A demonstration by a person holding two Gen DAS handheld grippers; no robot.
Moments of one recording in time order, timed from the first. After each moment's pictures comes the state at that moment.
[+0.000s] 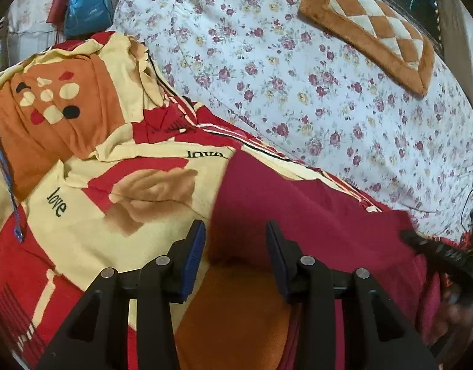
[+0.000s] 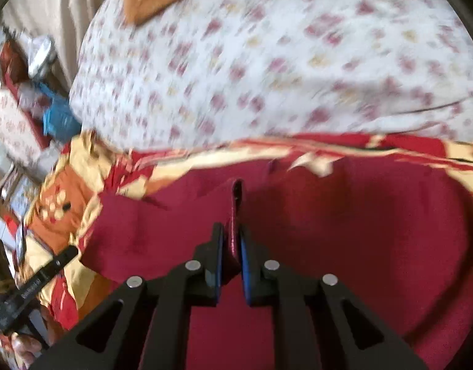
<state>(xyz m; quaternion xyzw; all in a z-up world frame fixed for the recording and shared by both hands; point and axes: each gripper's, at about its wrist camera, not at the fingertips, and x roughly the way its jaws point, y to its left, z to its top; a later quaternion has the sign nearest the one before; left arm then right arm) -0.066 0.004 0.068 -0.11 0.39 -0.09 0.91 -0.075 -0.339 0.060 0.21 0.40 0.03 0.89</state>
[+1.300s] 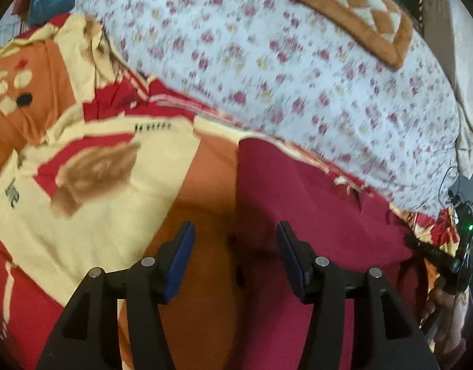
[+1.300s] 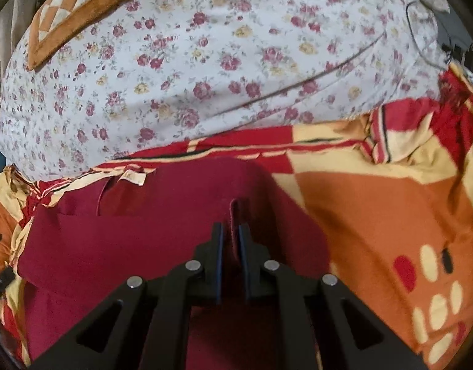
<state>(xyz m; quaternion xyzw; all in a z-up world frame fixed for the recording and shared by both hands) -0.059 -0.031 0.066 -0.12 0.43 -0.17 0.88 -0.135 -0.463 0.038 0.18 0.41 -0.16 0.88</state>
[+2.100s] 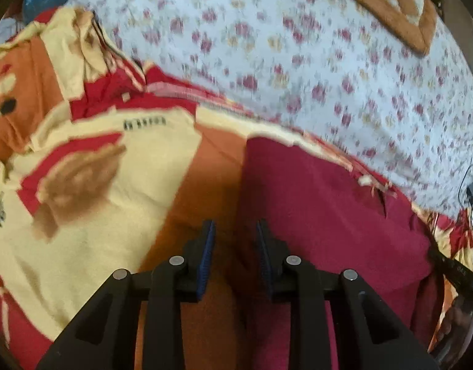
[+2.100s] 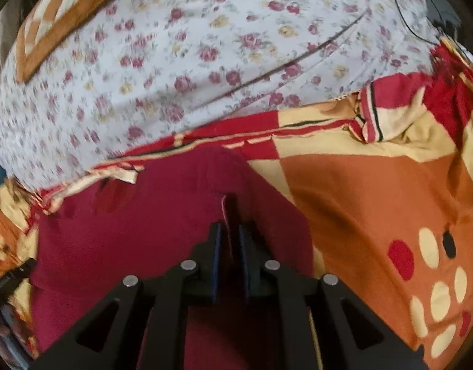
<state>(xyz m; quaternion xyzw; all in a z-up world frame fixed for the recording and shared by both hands) -0.019 -0.052 0.052 -0.09 0.46 -0.14 0.87 -0.148 -0.481 0.038 0.24 0.42 -0.16 0.86</state>
